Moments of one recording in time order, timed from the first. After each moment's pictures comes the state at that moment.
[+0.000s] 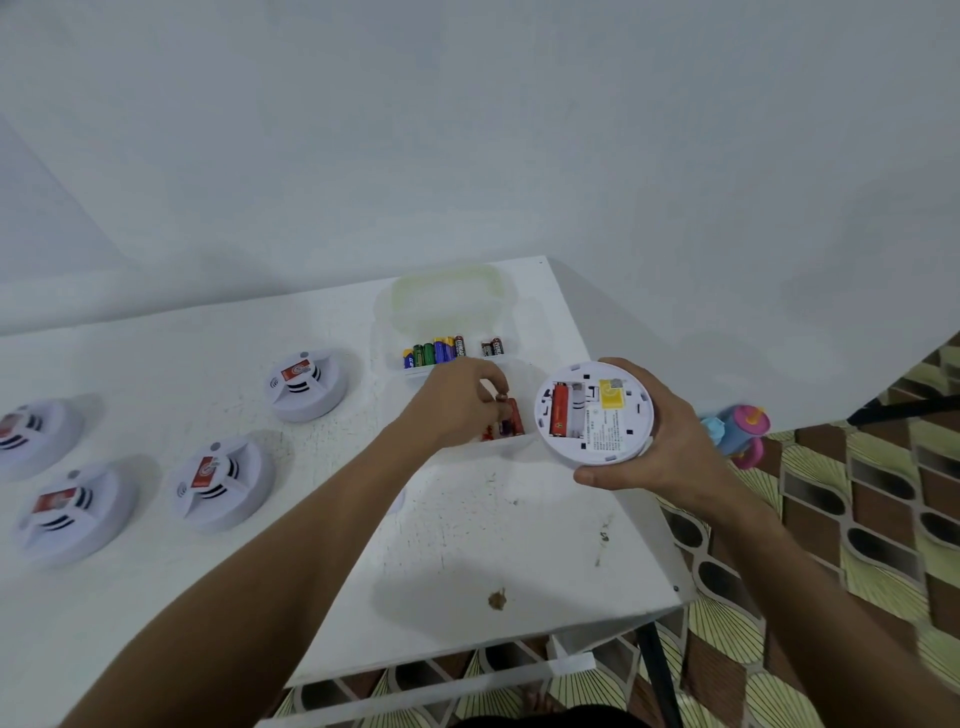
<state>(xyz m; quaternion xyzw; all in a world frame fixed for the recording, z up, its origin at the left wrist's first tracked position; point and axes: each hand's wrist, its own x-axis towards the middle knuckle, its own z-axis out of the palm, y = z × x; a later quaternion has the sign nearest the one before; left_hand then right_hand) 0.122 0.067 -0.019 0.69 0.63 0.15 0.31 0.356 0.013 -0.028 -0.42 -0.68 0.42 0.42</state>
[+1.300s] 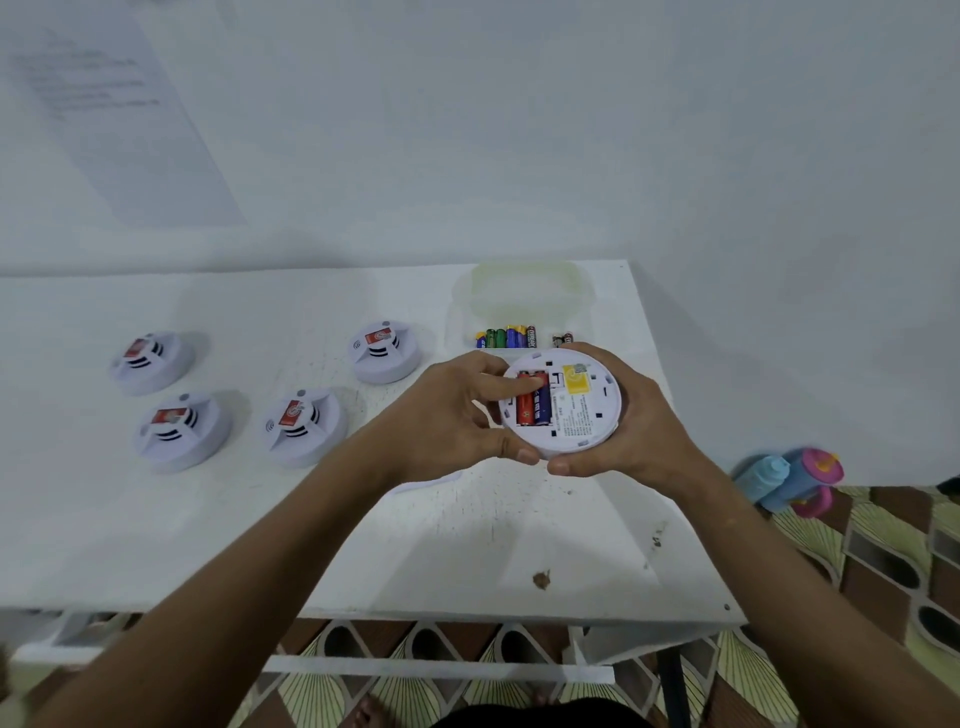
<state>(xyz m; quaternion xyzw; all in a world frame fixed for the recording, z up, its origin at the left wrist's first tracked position) 0.063 -0.024 0.027 0.72 0.52 0.30 0.34 0.280 0.025 -0.013 -0.31 -0.71 0.51 0.38</state>
